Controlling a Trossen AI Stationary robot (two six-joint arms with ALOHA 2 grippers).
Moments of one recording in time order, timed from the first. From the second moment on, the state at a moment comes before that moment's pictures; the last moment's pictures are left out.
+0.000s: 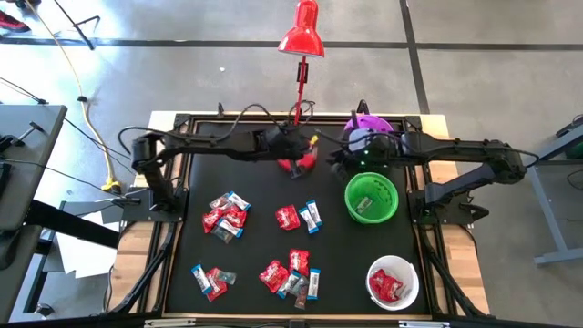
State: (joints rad) left arm 0.22 1.77 1.34 -0.26 -0.23 0.10; right arm -0.09 1.28 1.23 -0.66 0.22 0.47
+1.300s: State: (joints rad) left arm 0.05 1.52 1.34 -0.10 -0.42 0.06; right arm -0.12 1.28 1.23 -0.26 0.23 0.46
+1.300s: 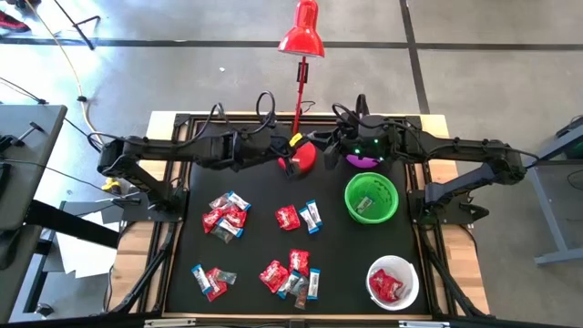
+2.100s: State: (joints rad) left arm 0.01 1.52 1.34 -0.07 -0.53 0.12; right arm -0.13 1.24 1.23 -0.35 0.26 0.50
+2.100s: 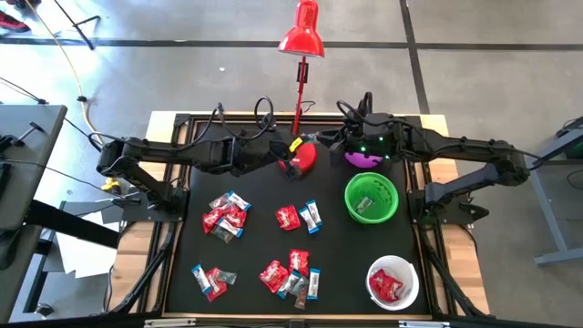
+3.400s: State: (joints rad) left arm 0.01 1.52 1.34 -0.04 -0.60 0.19; right arm -0.14 1.24 1.23 -0.27 0.22 0.52
